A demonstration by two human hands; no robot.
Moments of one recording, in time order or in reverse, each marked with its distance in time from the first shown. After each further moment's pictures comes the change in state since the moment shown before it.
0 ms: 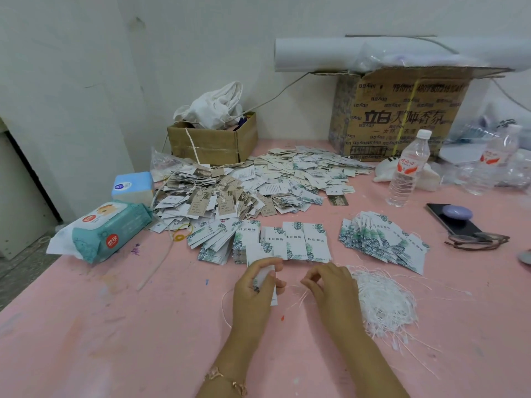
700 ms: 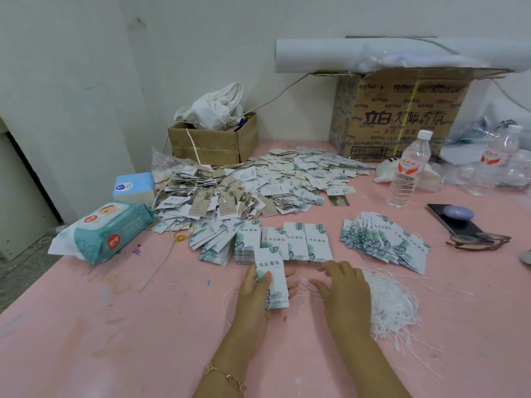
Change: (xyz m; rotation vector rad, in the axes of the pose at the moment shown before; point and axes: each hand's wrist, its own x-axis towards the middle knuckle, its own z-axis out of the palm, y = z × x) left_hand 0.000 0.007 0.002 -0.329 -0.061 -0.314; right_hand -0.002 0.000 -0.005 -0.203 0.093 0.044
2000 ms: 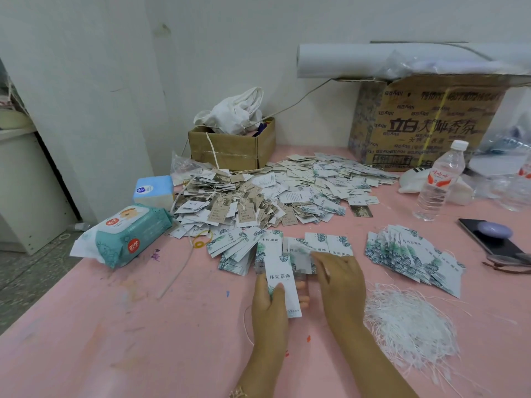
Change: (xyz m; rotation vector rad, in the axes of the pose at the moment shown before) left_hand 0.009 0.000 -0.004 0.221 0.281 0.168; right_hand 0.037 -0.030 0.047 0.197 0.399 -0.301
